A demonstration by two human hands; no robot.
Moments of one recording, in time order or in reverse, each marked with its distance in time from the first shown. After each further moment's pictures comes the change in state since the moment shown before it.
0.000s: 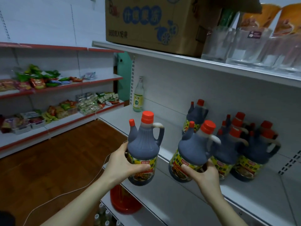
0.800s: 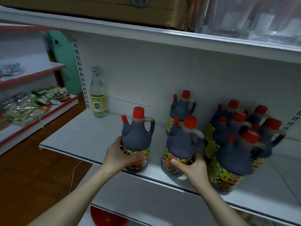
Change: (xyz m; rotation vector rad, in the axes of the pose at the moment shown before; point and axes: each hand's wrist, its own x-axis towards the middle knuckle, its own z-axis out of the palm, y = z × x) left_hand 0.215 -0.056 0.042 0.061 -0.244 -0.034; right_hand 0.110 0.058 0.052 -0.205 0.295 0.052
